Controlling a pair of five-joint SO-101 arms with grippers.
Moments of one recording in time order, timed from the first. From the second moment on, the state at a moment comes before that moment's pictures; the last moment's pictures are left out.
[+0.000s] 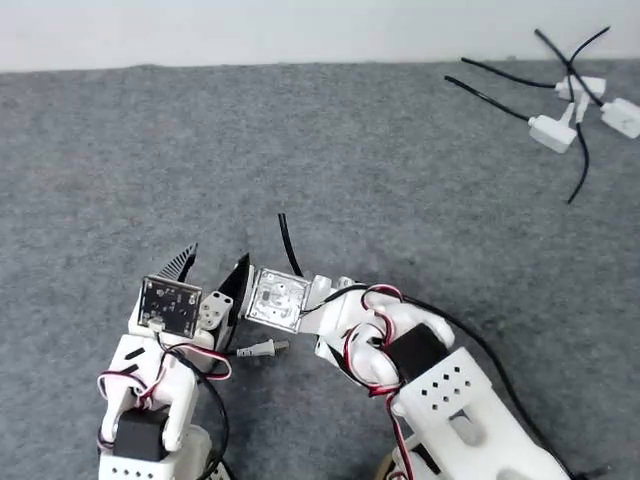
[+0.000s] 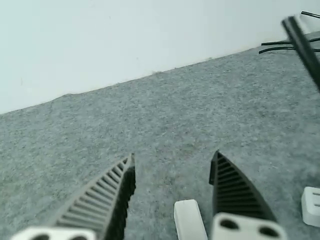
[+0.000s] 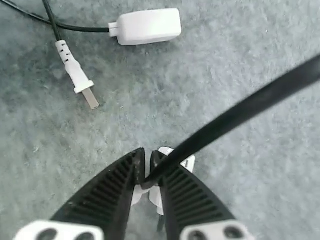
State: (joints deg) left arm 3.2 -103.3 90.5 44.2 -1.5; right arm -37.5 -50.7 57.1 56.6 40.7
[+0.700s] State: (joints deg) left arm 3.2 -103.3 90.5 44.2 -1.5; right arm -37.5 -50.7 59.1 53.5 39.3
